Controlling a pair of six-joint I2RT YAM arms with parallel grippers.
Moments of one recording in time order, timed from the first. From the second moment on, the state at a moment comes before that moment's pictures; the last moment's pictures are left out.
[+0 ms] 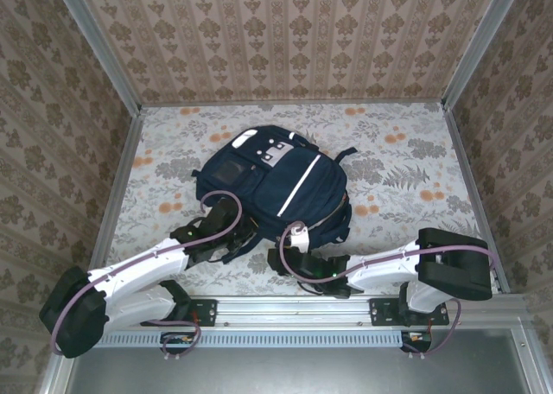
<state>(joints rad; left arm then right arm) -0.82 1.04 0.48 -0.24 -0.01 -1.38 1.30 1.51 0.56 0.31 0.50 1.01</state>
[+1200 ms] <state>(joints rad) -0.82 1.02 0.49 -0.24 -0.01 -1.40 1.27 1.49 0.79 -0.22 0.57 0.94</state>
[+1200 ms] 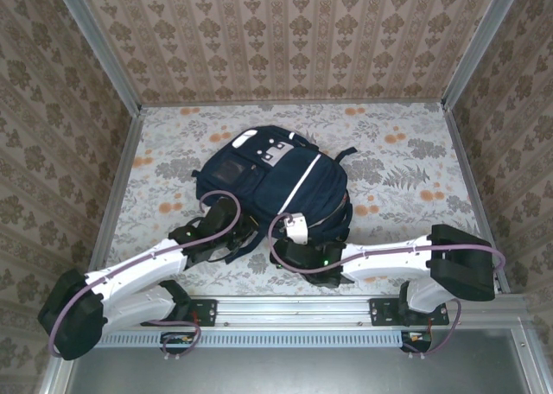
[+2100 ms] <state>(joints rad) -0.08 0.93 0.49 -0.50 0.32 -0.99 1.08 1.33 0.75 -0.51 0.48 0.85</state>
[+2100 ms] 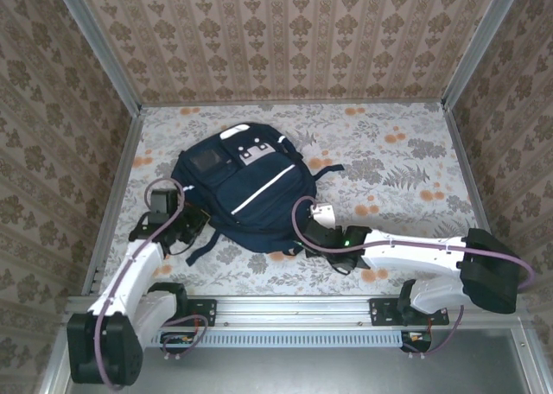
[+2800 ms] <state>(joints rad) -0.74 0.63 0.49 -0.67 0.09 -1.24 1.12 1.37 0.80 -0.42 0.36 0.72</state>
